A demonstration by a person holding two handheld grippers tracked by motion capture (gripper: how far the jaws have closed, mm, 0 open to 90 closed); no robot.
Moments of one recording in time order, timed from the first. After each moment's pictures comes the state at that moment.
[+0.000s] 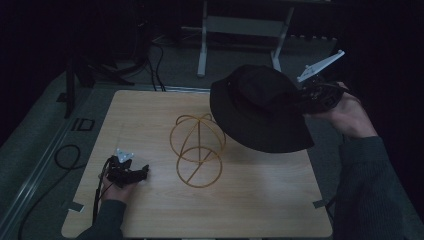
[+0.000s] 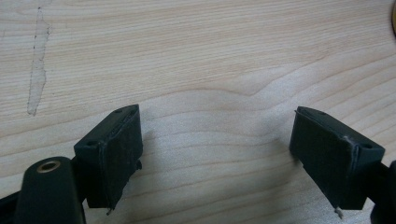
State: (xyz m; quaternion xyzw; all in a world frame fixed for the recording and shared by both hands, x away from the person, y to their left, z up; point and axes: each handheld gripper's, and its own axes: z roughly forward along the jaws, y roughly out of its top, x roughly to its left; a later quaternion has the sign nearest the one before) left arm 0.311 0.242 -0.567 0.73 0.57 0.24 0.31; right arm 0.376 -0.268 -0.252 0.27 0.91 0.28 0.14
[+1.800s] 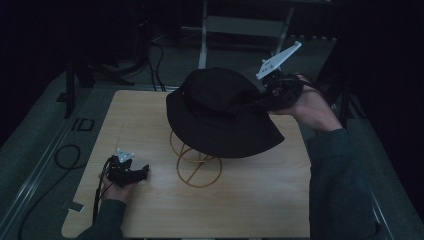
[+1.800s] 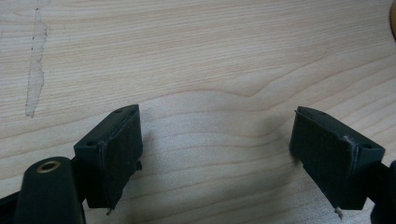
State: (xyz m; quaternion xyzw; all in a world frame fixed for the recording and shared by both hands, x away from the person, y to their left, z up) left arm 0.312 0.242 -0.567 0.73 0.56 0.24 0.30; right arm 0.369 -0.177 -0.237 0.16 0.93 0.32 0.10
